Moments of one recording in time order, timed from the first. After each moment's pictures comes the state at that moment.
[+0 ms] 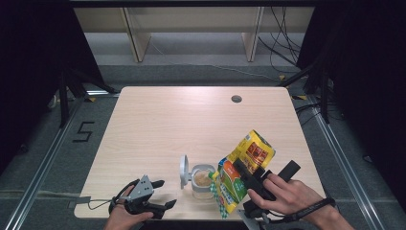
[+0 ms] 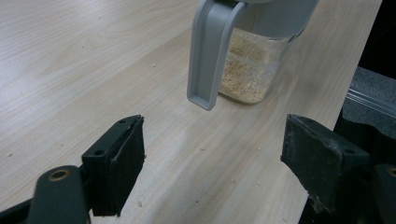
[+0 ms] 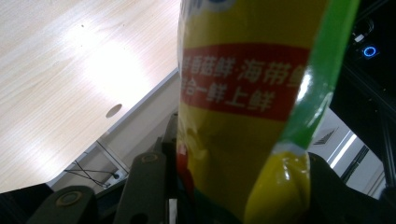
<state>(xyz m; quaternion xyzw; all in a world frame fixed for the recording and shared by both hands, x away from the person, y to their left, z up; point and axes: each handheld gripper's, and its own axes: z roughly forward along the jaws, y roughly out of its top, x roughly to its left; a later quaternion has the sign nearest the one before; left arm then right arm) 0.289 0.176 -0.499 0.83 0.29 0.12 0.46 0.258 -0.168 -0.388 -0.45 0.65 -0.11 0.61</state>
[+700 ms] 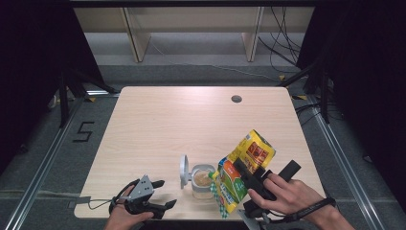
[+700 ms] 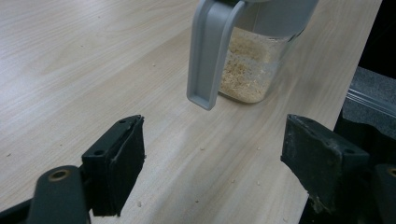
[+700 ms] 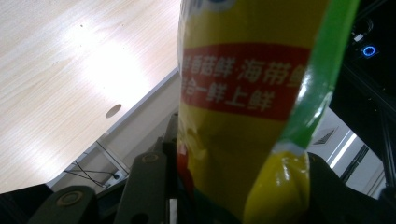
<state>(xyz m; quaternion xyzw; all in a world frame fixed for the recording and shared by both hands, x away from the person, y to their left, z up) 0.289 0.176 -0.500 0.83 0.29 0.12 0.46 0.258 -0.169 -0.386 -0.45 0.65 -0.11 0.61</state>
